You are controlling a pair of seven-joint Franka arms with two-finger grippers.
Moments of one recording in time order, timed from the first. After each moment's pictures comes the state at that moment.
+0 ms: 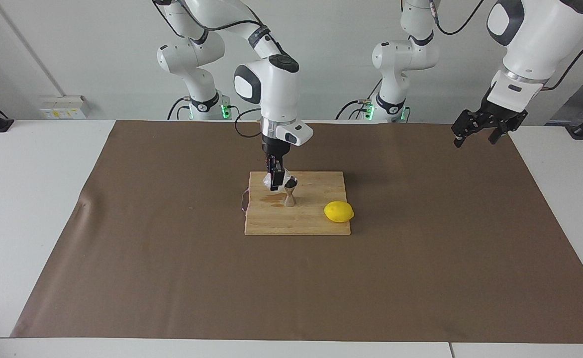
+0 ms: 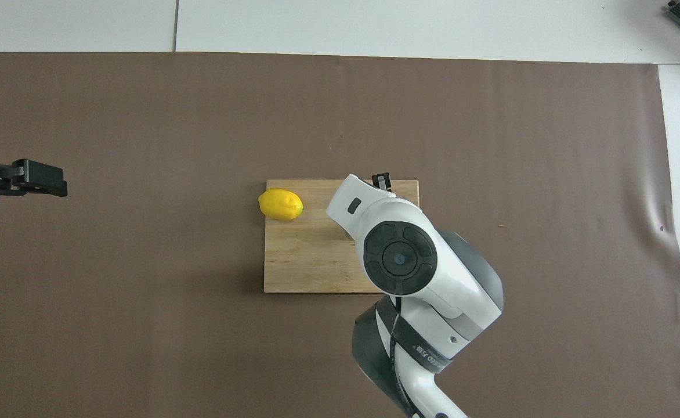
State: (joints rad) left arm -0.01 -0.06 -0.05 -1.68 0.00 1.66 -0.11; right arm 0.51 0.14 0.06 -1.92 -0.28 2.22 -1.02
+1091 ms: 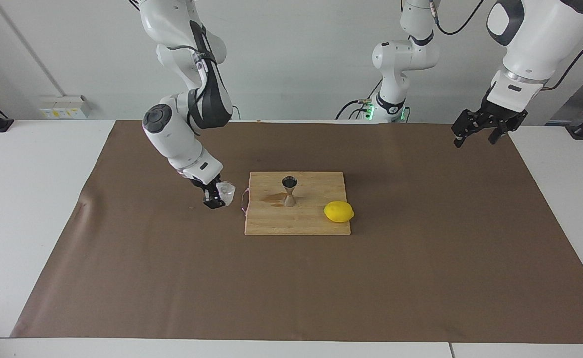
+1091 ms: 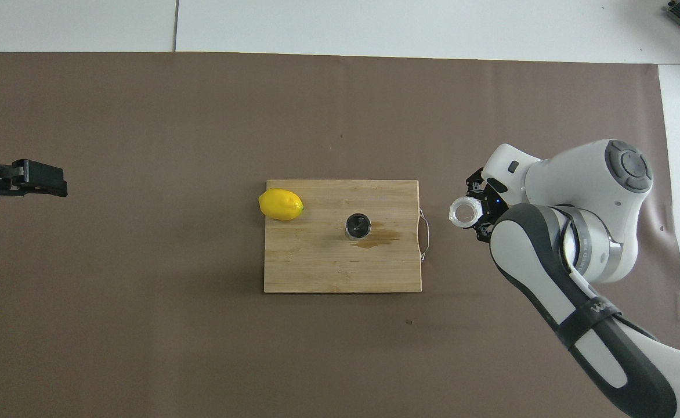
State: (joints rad) left arm -0.01 -0.06 -0.05 -1.68 0.00 1.66 -0.11; right arm 0.09 0.16 0.05 -2.08 0.31 2.22 -1.75
